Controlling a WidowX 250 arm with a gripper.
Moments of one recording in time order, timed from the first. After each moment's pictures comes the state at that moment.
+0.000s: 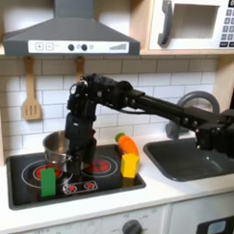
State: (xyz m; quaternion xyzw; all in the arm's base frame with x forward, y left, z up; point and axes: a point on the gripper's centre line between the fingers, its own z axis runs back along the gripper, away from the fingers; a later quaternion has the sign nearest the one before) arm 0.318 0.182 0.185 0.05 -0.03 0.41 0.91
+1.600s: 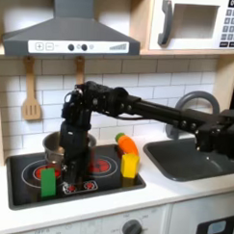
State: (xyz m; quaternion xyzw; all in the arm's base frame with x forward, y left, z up) arm 0.310 0.194 0.172 0.06 -0.03 0.42 0.91
